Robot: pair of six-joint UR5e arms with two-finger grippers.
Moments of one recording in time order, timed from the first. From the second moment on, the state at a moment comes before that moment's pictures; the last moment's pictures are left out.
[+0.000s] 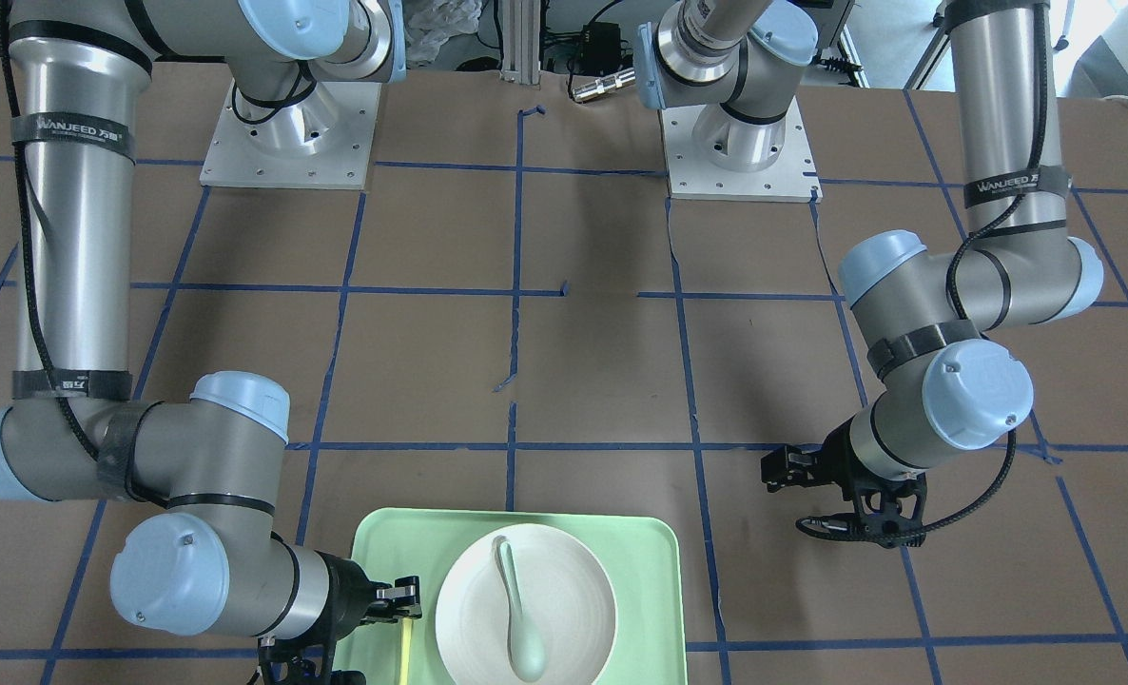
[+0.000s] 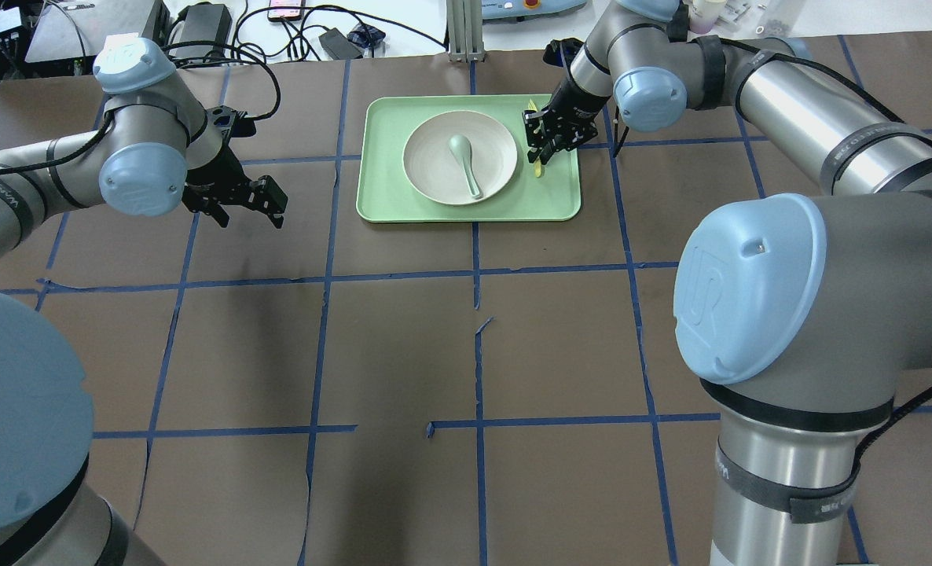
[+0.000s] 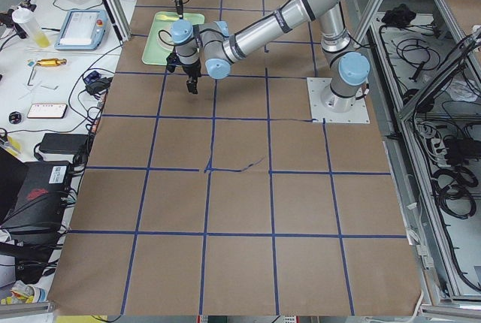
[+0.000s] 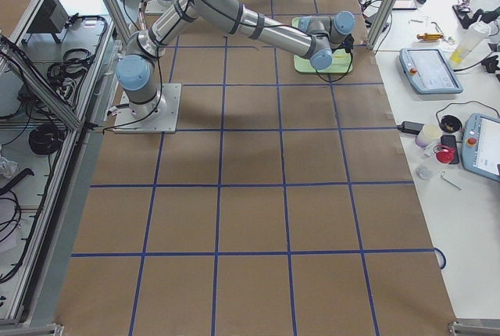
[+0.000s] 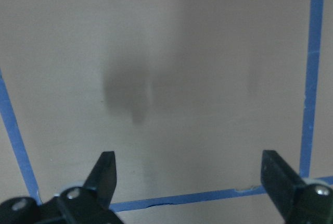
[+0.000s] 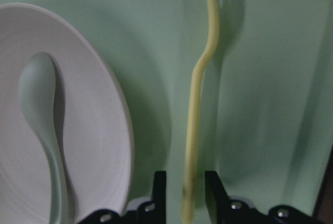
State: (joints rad) left arm -1.39 -2.06 -1.66 -1.06 1.54 0.28; right arm 1.60 -0.74 1.18 -1.99 -1.18 -0.09
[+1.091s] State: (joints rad) left arm -1.41 -1.88 -1.62 -1.30 1.69 0.14; right arm 1.60 -1.07 1.31 -1.71 -1.47 -0.09
